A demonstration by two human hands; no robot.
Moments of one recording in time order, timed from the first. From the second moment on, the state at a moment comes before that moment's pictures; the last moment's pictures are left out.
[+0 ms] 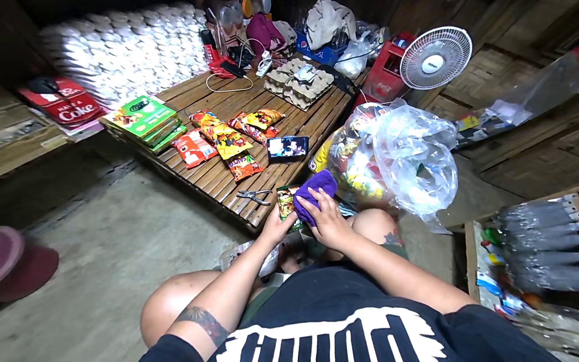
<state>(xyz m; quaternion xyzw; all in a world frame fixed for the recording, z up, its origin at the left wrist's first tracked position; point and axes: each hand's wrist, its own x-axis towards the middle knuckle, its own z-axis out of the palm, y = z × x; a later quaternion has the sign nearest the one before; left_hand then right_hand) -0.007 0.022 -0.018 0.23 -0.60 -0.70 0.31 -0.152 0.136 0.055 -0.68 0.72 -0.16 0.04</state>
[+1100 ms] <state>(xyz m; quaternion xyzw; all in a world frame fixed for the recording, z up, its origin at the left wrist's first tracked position) -0.002 0.025 0.005 0.30 -0.52 -0.71 0.38 -0.132 0.152 0.057 -0.69 0.70 -0.17 0.10</state>
